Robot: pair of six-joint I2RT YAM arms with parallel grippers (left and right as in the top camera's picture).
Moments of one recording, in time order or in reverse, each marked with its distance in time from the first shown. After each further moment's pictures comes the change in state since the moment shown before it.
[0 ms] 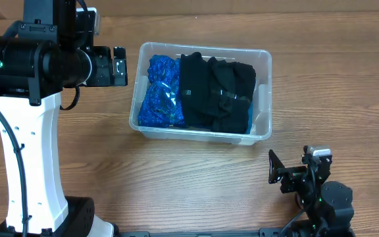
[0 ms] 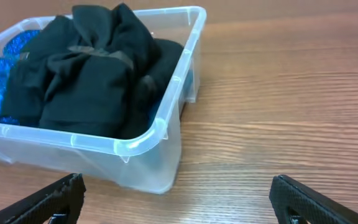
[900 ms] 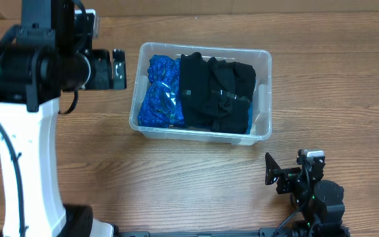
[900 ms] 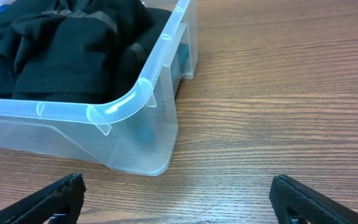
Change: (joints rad) left arm 0.000 -0.048 -0.047 0.007 -0.005 0.008; right arm -0.013 -0.048 -0.111 0.015 -0.018 0.016
